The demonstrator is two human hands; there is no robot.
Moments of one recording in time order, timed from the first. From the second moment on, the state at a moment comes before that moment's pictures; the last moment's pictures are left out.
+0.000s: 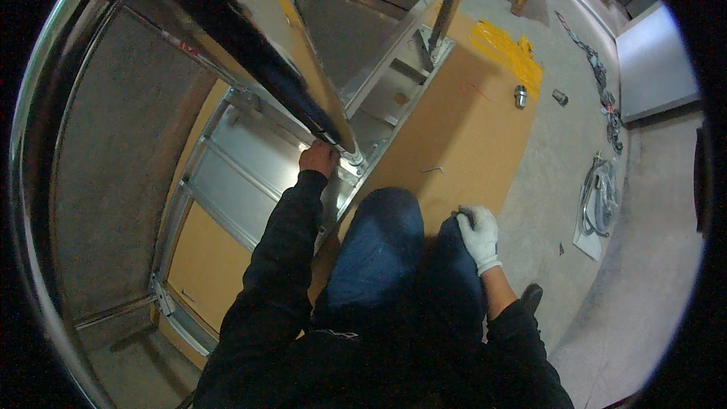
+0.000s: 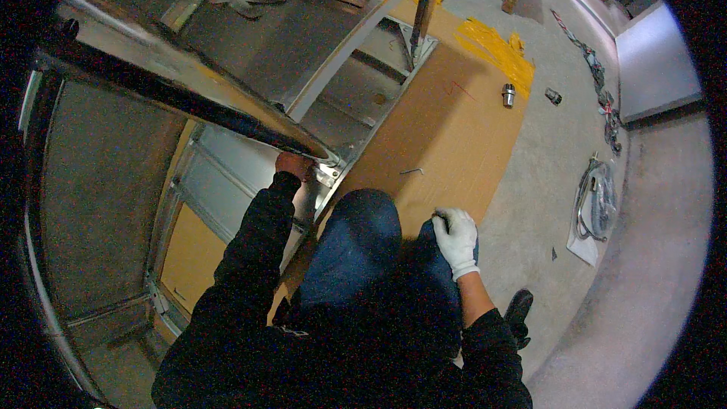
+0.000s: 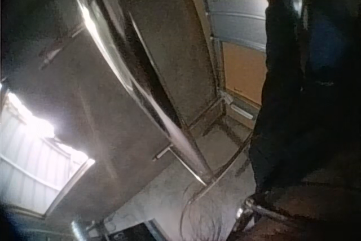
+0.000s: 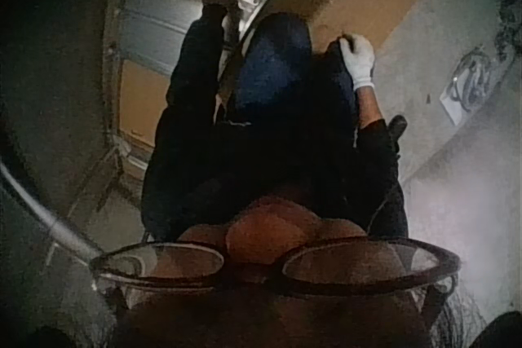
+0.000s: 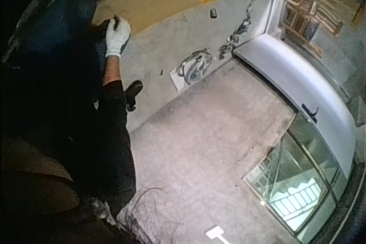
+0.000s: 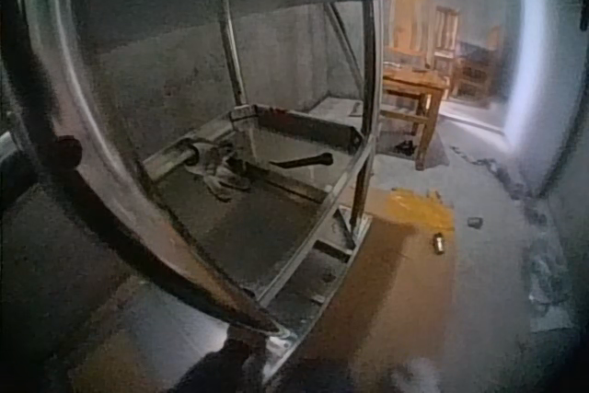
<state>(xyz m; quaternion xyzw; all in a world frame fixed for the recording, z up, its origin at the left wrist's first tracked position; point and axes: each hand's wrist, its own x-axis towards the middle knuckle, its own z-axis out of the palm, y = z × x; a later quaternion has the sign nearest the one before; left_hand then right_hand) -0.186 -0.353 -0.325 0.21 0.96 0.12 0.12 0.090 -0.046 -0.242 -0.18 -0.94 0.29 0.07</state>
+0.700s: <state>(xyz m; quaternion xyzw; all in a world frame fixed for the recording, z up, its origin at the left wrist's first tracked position) -0.193 -0.357 -0.350 0.28 0.96 0.05 -0.03 0.089 -0.046 -0.245 -0.16 -0.94 0.29 0.08</state>
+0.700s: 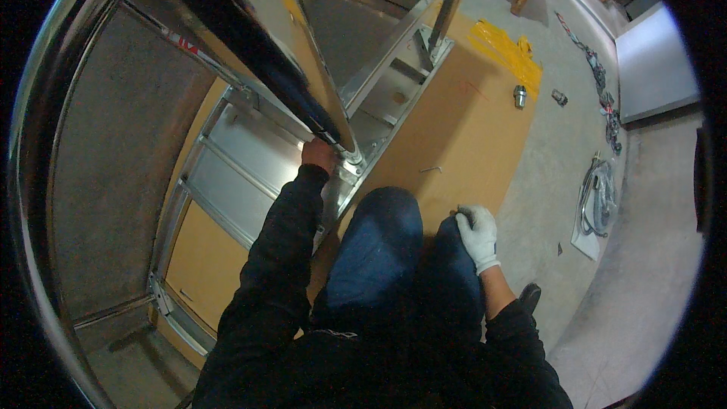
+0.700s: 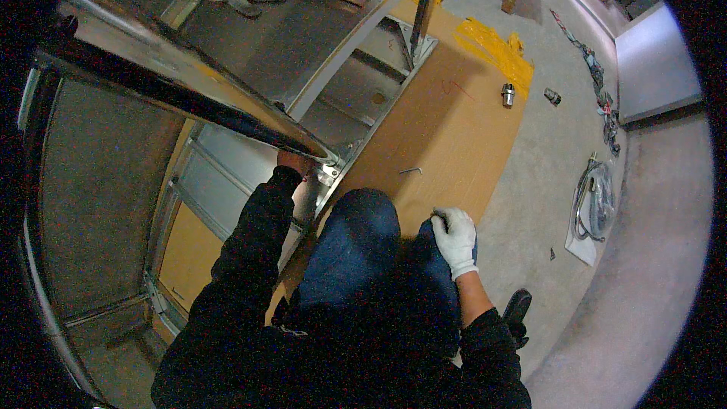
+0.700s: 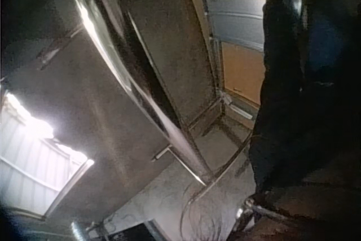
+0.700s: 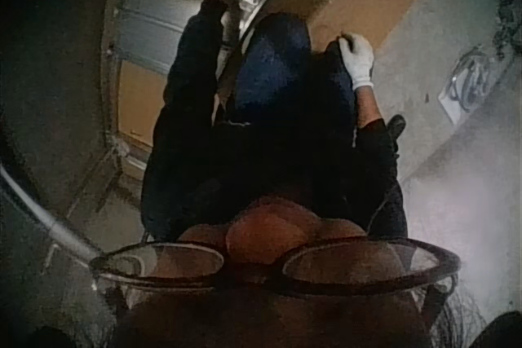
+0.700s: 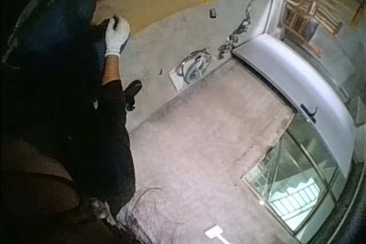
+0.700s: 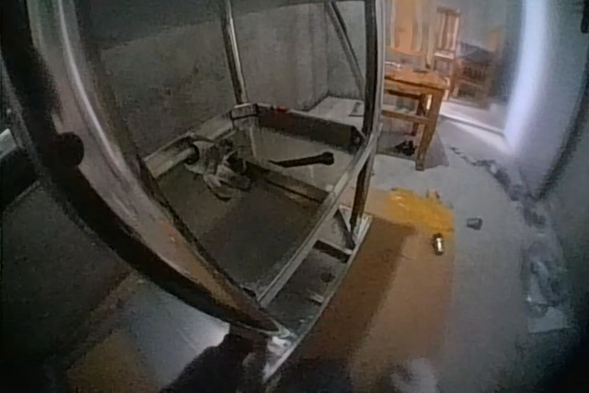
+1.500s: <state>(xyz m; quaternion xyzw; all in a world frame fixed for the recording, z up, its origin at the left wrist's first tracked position) -0.193 -0.331 -0.359 0.22 0.97 0.06 -0.03 0.096 -0.041 -0.239 -0.18 -0.94 0.27 0.09</state>
